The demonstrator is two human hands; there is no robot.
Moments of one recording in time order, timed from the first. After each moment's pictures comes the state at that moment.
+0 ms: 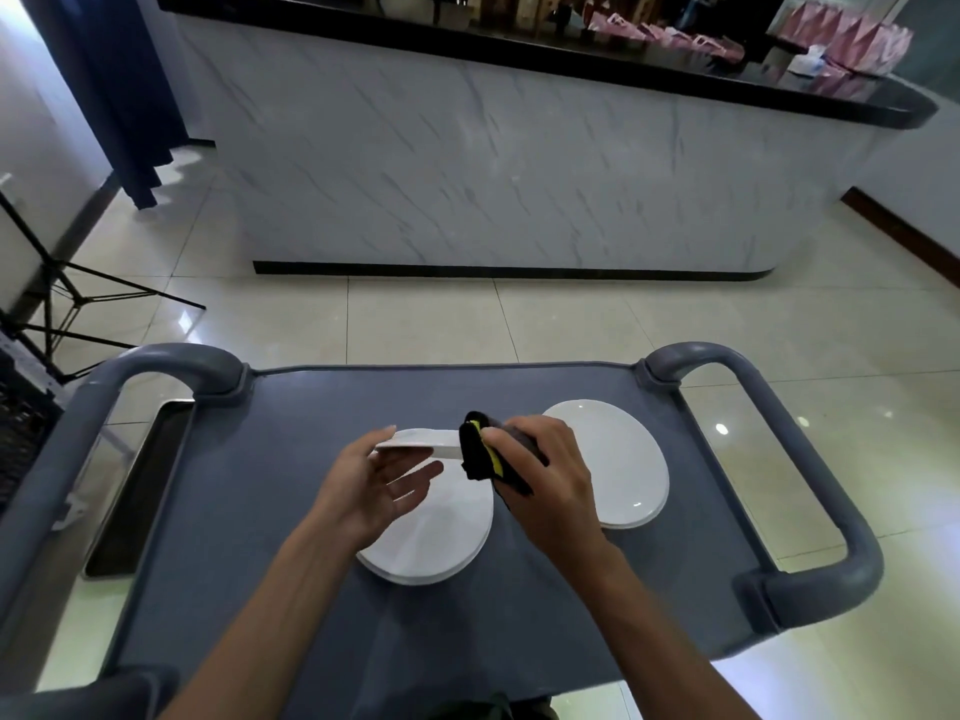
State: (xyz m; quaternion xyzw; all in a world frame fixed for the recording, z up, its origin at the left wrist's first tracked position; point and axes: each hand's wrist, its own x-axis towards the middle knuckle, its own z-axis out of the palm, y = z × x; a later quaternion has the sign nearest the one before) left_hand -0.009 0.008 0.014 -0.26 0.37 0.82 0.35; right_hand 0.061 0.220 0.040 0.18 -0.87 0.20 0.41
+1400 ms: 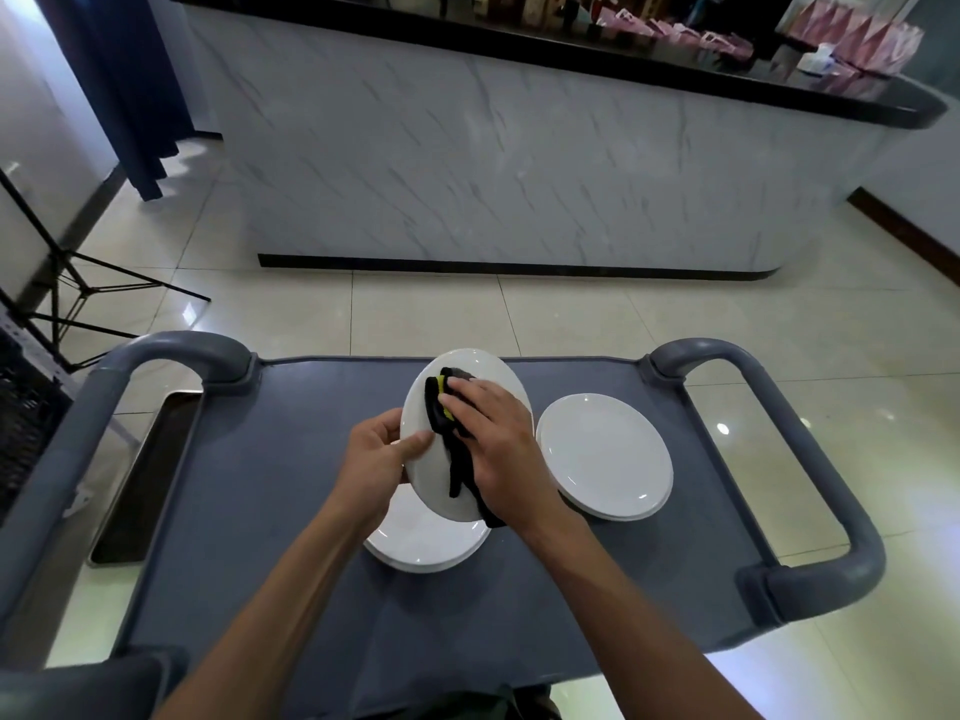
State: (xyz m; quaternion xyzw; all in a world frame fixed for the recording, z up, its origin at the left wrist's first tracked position) left_hand 0.002 0.013 0.020 -0.01 0.60 0.78 0.17; right_hand 0.034 0.175 0.049 0.14 -0.94 0.25 0.19
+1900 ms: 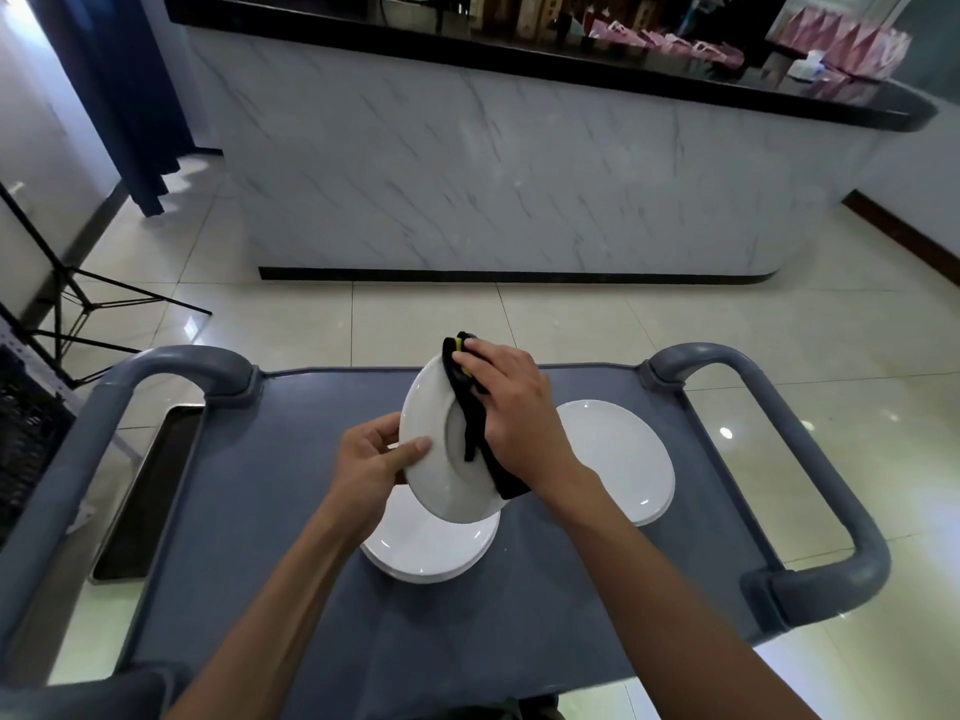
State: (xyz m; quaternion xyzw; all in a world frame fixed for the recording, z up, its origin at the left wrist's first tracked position) left_hand 0.002 0.004 0.028 0.04 0.56 0.82 0.14; right_hand 0.006 0.186 0.088 0.09 -0.95 0.22 0.21
